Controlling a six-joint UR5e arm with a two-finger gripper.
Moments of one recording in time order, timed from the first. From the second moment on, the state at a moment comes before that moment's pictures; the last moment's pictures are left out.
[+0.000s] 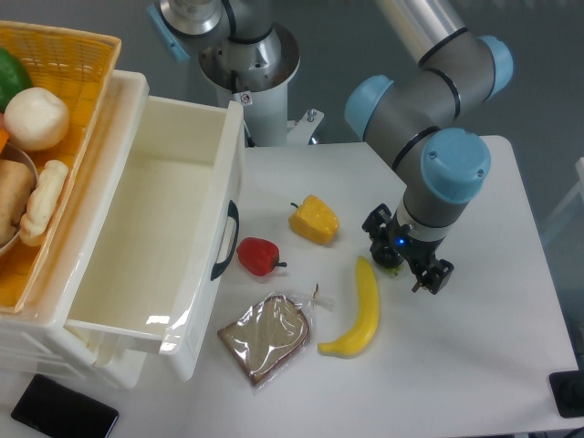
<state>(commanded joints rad) 2.63 -2.03 -1.45 -1.25 1.52 1.47</state>
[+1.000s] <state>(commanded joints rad) 2.65 -1.98 -1.64 -1.18 1.53 1.26</state>
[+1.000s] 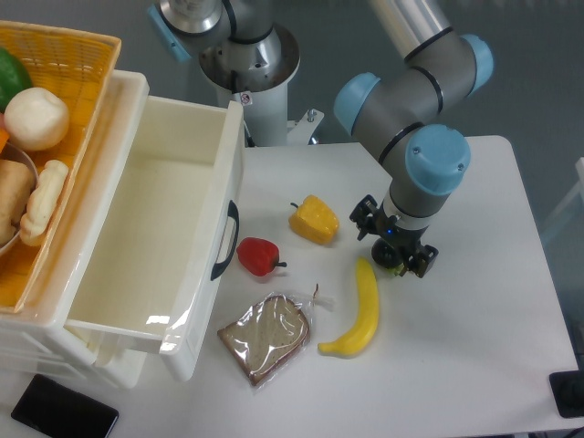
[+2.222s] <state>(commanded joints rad) 2.72 -2.06 -1.65 -1.12 1.57 1.19</state>
